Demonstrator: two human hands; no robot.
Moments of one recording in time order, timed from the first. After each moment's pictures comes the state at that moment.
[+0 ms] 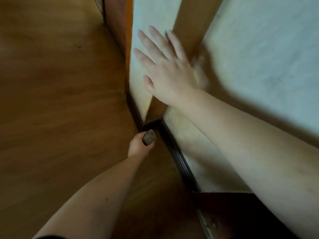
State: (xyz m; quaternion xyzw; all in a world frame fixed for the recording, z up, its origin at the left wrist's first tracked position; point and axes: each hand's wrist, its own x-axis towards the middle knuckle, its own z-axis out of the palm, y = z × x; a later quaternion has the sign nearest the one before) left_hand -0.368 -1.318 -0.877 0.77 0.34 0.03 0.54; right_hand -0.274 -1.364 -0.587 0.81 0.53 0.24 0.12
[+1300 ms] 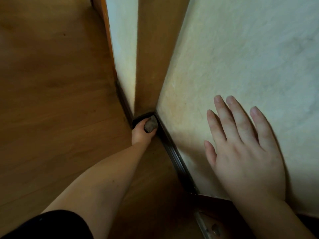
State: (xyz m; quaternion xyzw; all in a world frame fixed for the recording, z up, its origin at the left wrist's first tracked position) left_hand -0.297 -1.341 -0.923 0.74 0.37 0.07 0.55; right_hand -0.319 -1.547 -0.641 0.85 0.33 0.20 0.36
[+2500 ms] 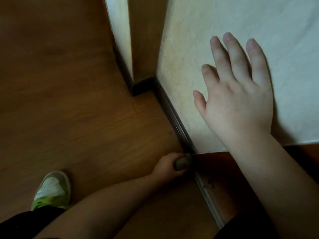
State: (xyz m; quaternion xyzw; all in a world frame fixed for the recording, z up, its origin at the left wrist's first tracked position) left_hand -0.444 -1.513 -0.941 0.82 0.11 -0.14 0.54; right_hand -0.322 -1.541 -0.640 0.87 0.34 0.19 0.31
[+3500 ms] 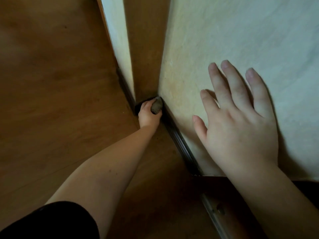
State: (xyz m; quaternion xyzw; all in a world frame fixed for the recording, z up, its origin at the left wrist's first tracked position) left_hand -0.284 -1.358 -0.909 0.78 0.35 0.14 0.50; right_hand -0.324 -1.540 -0.634 0.89 0.34 0.15 0.25
